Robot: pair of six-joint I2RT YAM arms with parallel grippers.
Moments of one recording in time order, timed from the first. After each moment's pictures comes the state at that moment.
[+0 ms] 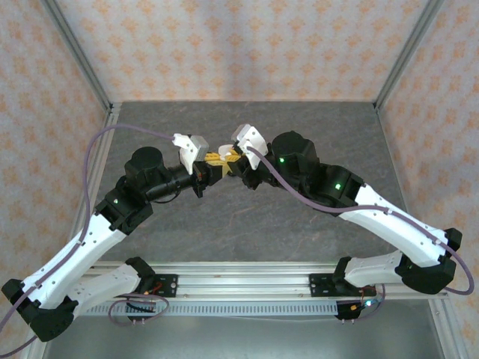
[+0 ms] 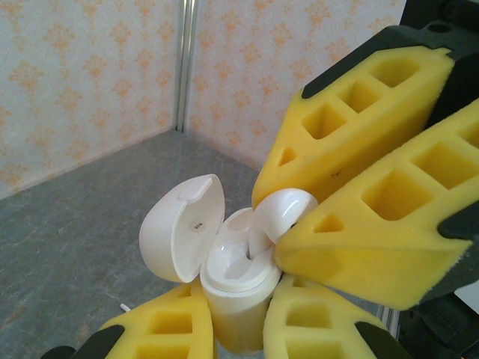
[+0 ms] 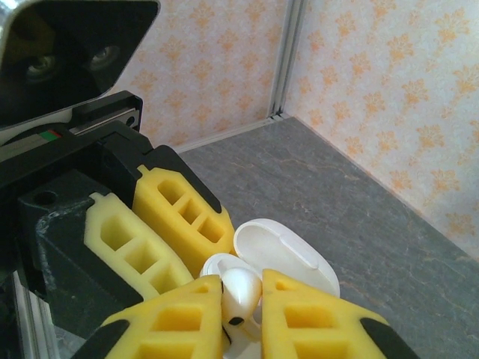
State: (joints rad) left arm -0.61 0.92 1.03 -0.26 0.35 -0.13; right arm 1.03 1.24 1.48 -0.55 0.07 -0.09
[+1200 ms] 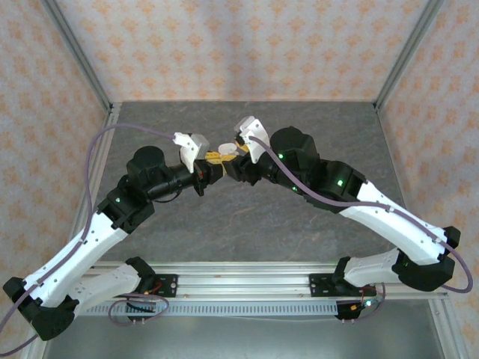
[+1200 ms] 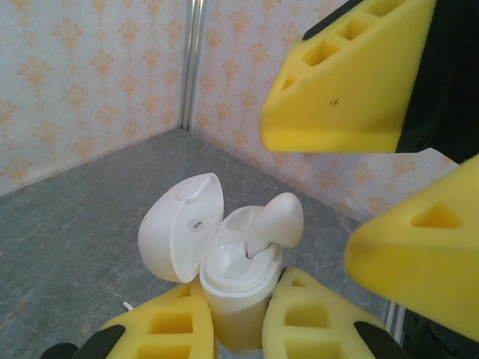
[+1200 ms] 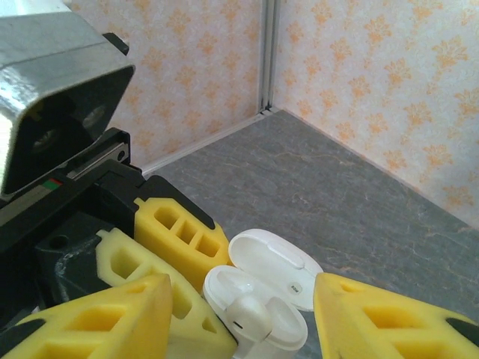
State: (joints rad) left arm -0.61 0.93 1.03 -0.24 0.34 -0.15; right arm 1.04 1.27 1.58 -0.63 0.13 0.04
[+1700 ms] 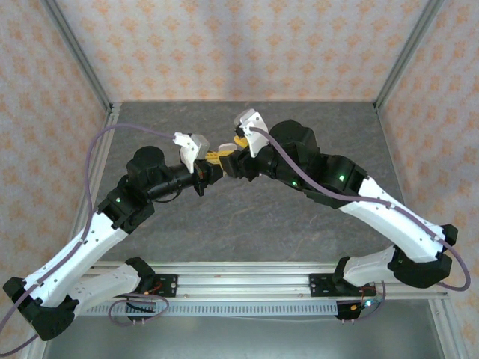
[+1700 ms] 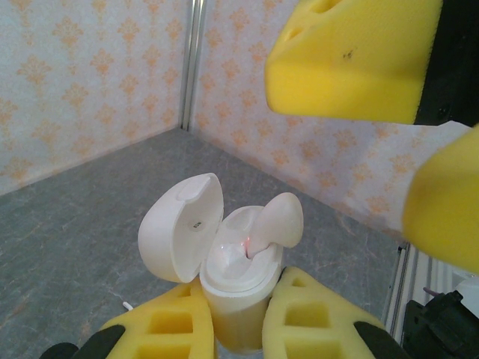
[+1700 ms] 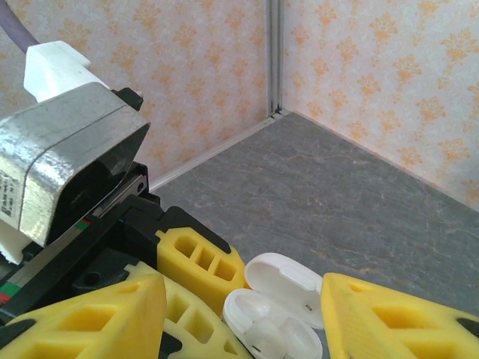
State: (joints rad) left arm -0.61 0.93 1.02 -0.24 0.34 -0.15; right arm 1.04 1.32 1.68 -0.69 0.11 0.11
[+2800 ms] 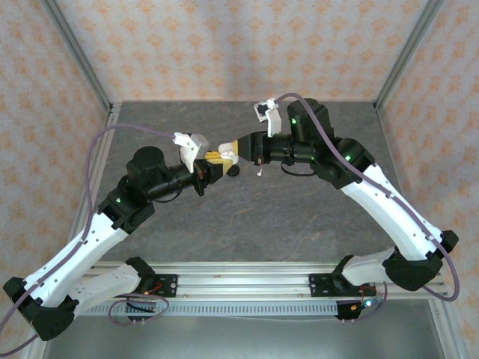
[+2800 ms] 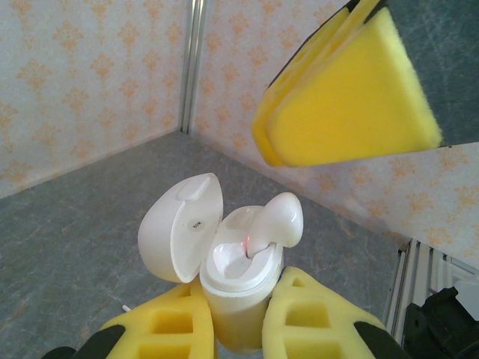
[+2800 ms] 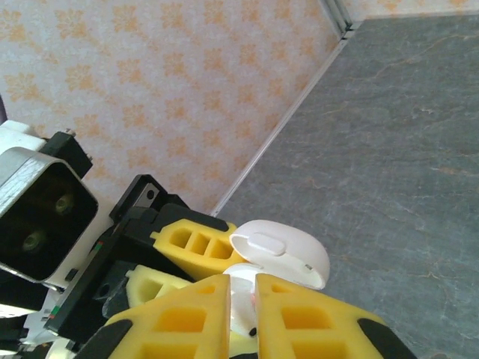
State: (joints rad) left arm -0.61 0.93 1.02 -0.23 0.34 -0.15; right arm 0.77 1.33 1.67 -0.73 -0.40 0.53
